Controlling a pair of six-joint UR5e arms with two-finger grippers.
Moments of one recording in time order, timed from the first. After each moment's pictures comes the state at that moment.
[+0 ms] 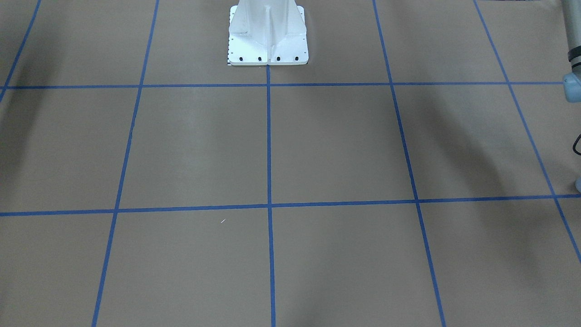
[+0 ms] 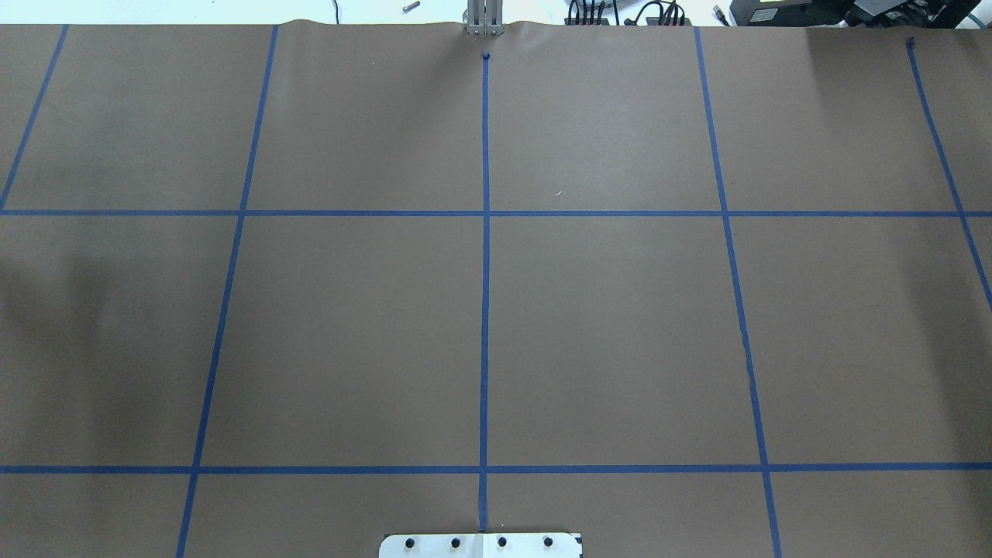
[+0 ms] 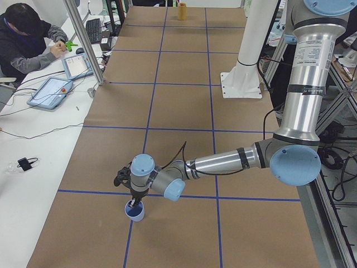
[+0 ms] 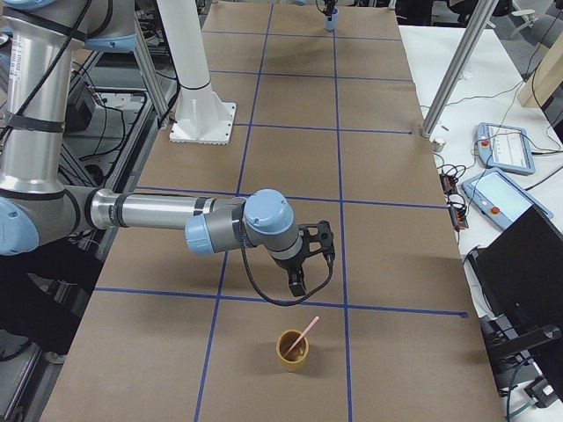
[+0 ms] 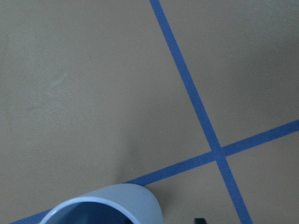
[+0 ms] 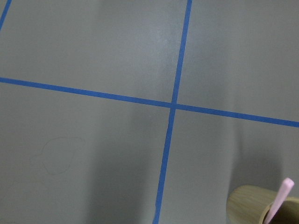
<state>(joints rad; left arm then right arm) -1.37 -1.66 -1.18 -2.31 -2.17 -0.04 1.65 -1.80 1.81 -1.32 2.41 -0.02</state>
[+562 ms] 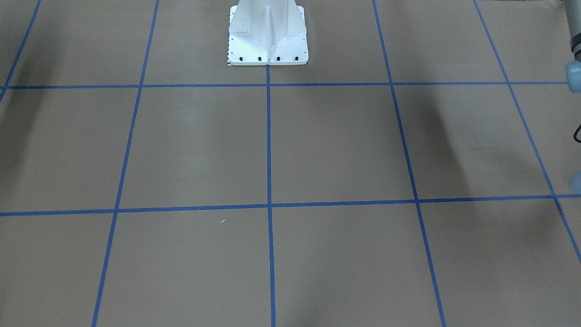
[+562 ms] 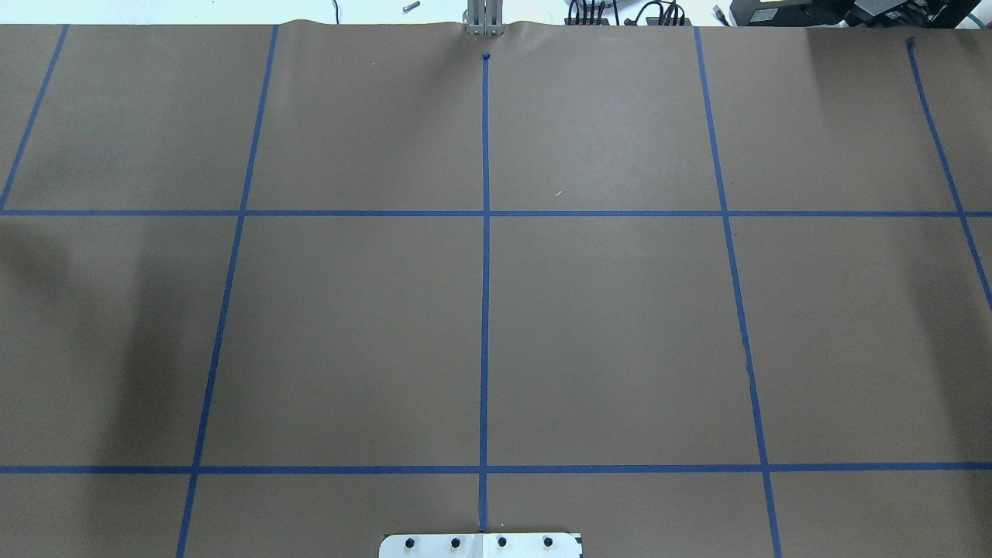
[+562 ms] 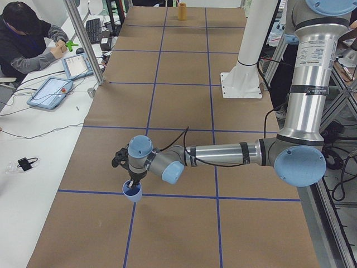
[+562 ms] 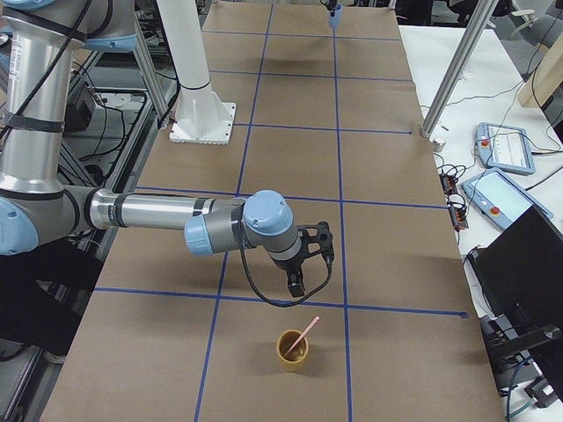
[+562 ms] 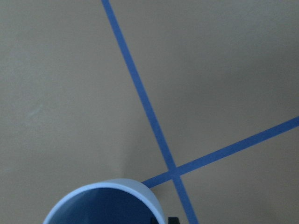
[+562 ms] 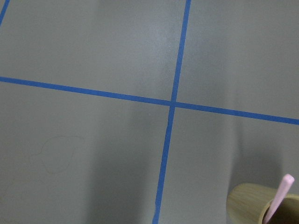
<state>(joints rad) -1.40 -1.65 -1.46 -2.05 -2.27 -0.05 1.65 -1.81 1.81 -1.32 2.41 -0.01</state>
